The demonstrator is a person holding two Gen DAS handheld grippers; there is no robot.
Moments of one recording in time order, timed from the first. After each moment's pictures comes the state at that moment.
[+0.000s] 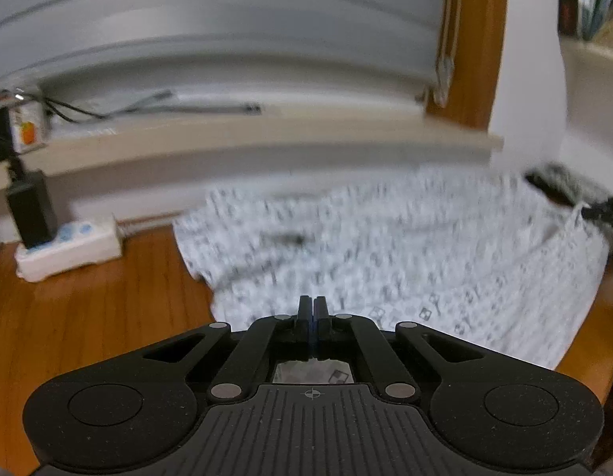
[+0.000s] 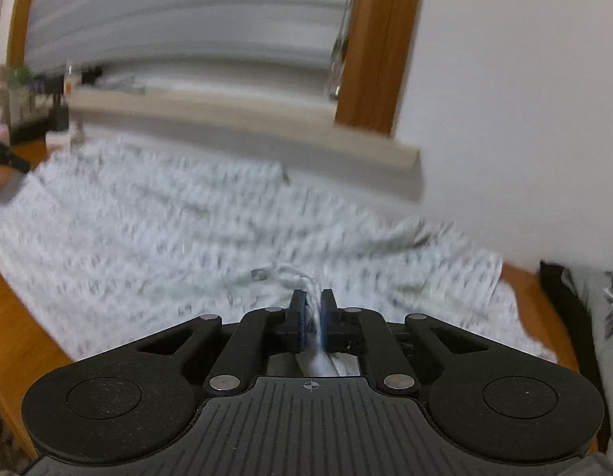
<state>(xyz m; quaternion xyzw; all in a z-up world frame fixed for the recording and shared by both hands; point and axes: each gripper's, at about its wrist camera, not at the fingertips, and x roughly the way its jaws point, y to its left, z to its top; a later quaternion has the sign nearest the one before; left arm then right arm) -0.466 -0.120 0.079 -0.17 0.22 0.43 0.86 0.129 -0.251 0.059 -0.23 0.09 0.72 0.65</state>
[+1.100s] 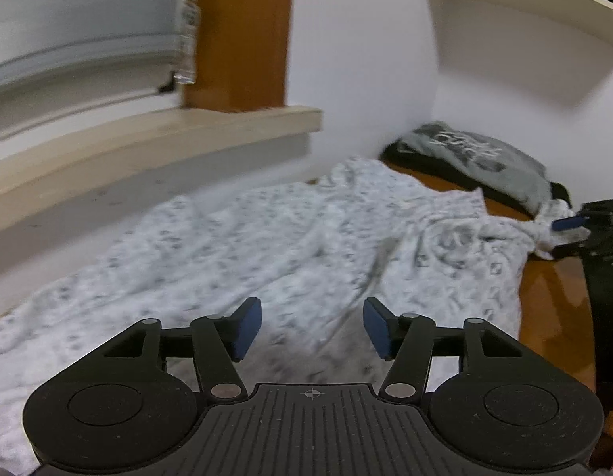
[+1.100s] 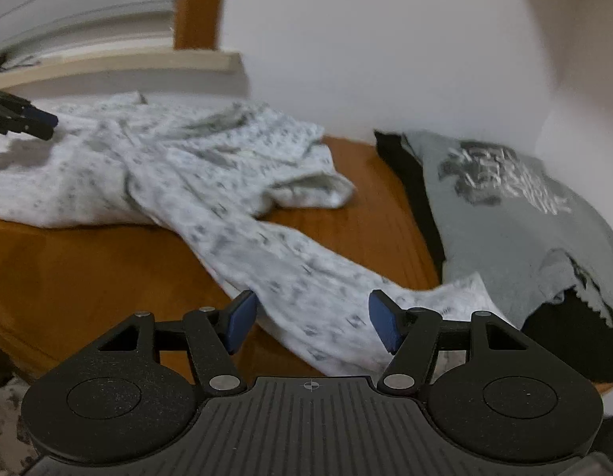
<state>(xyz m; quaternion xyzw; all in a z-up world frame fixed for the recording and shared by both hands) -0.157 -0.110 0.060 -0.10 0.27 0.23 0.93 0.257 -0.353 0.023 -0.26 0.19 0.60 0.73</state>
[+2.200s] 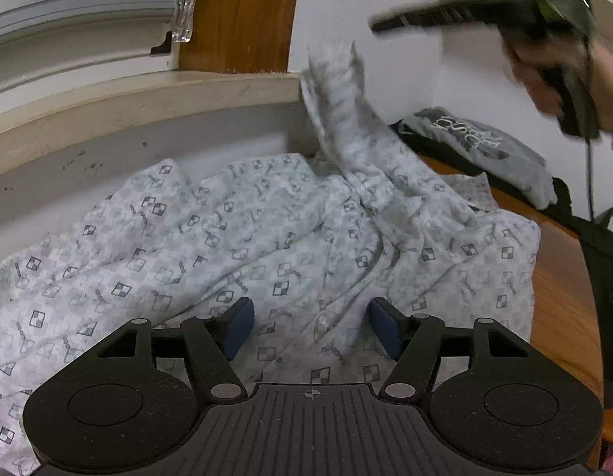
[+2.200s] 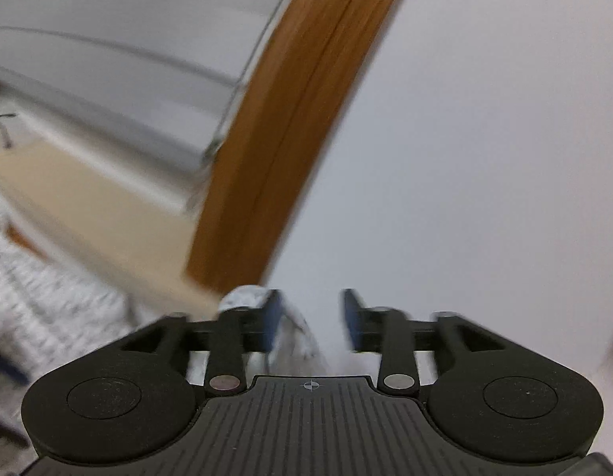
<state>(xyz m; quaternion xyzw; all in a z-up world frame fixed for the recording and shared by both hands) -0.150 -0.090 0.034 -0.13 0.29 0.22 0.92 0.161 -0.113 0.149 -0.27 0.01 0.64 0.72</state>
